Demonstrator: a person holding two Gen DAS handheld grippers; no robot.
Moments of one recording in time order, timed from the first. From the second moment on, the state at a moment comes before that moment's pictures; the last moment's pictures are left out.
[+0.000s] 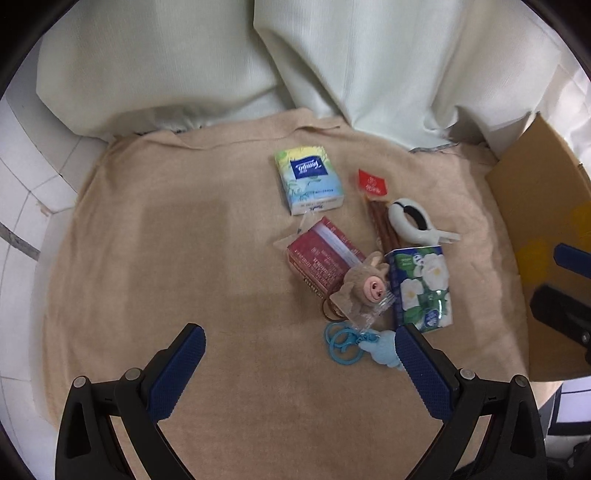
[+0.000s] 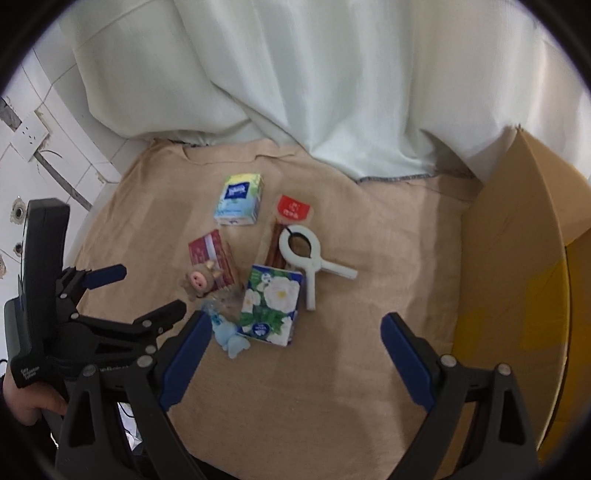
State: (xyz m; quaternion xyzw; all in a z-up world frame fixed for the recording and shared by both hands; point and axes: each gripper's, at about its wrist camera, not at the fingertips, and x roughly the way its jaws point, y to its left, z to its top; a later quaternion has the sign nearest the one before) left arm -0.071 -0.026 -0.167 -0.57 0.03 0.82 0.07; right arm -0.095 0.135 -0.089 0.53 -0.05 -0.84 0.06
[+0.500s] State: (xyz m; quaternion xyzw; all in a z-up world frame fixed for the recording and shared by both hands) left arm -0.094 -0.006 -0.185 -0.57 0.03 0.81 0.10; right arm -0.097 0.143 -0.115 0.55 -0.06 -0.83 0.06
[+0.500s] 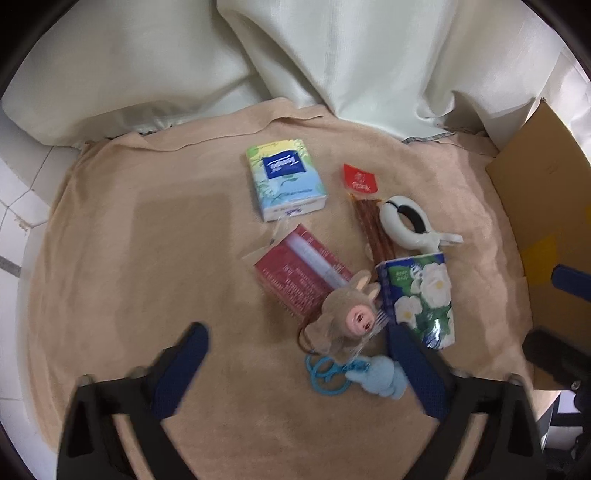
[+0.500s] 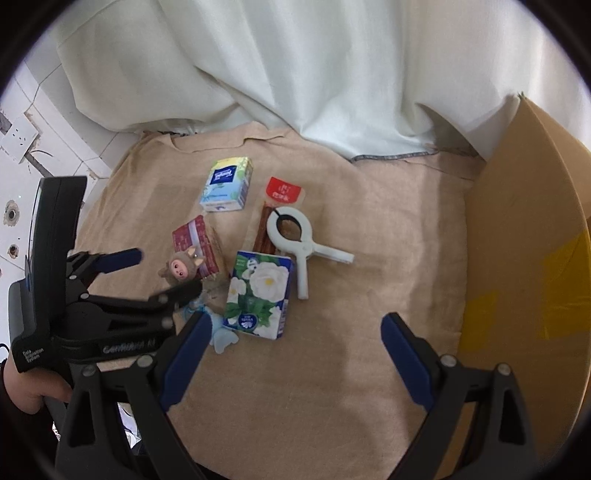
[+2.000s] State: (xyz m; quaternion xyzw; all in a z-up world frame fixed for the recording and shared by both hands) left arm -0.058 -0.107 -0.188 -0.55 -0.06 0.83 0.11; right arm -0.113 0.110 -0.158 0.58 -0.07 -0.81 0.08
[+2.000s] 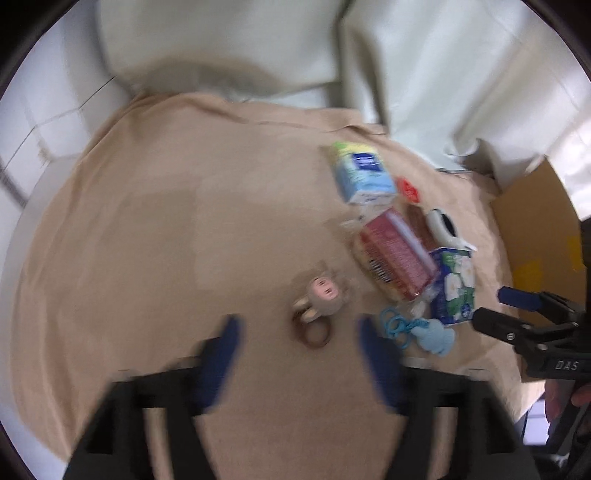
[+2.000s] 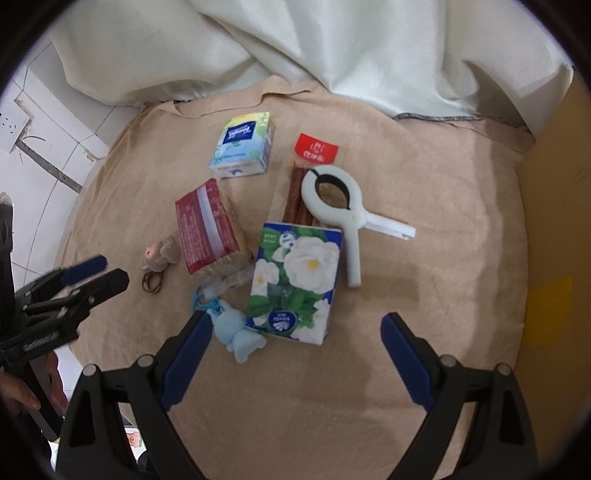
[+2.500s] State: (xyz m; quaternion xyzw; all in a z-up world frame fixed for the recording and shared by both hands) left arm -0.094 -0.079 -0.225 -0.56 -0.03 0.82 0.08; right arm -0.124 0.106 -0.182 0.59 -0.08 -0.80 0.04
